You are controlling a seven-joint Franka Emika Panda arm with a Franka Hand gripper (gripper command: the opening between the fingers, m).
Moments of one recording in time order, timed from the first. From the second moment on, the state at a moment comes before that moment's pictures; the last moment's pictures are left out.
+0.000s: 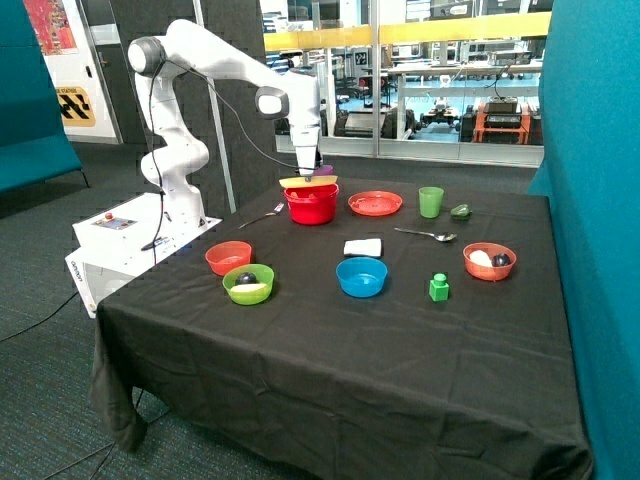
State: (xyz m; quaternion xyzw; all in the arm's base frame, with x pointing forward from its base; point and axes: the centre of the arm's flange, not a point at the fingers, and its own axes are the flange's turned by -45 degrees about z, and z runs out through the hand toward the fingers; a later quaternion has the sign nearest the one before) arm 0.506 0.010 0.433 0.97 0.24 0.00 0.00
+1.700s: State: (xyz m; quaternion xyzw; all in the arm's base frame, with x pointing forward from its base) arm 0.498 0.050 0.411 0.97 0.24 0.00 0.00
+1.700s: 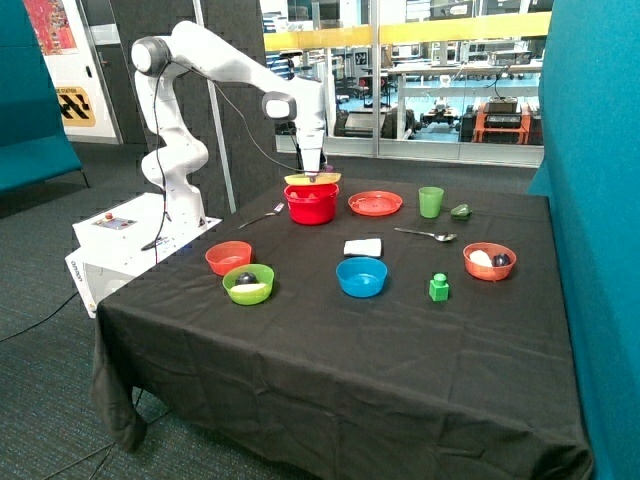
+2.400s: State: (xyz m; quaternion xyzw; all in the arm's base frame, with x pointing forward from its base) arm 0.492 0.026 0.389 0.97 0.22 0.00 0.00
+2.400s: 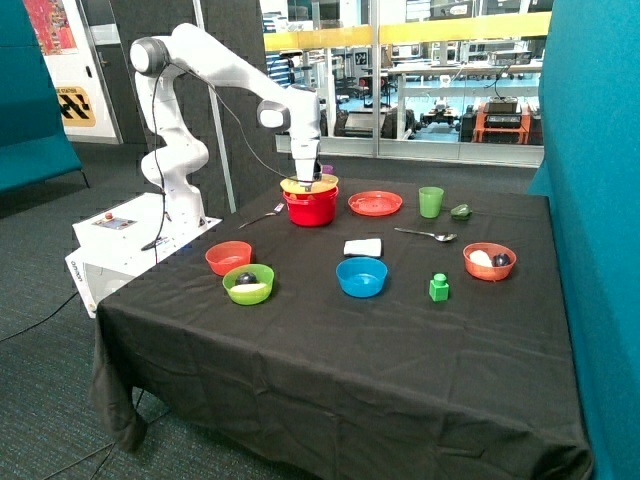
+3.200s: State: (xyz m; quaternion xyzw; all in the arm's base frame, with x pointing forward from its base) arm 0.489 0.016 0.381 0.98 0.22 0.00 0.00
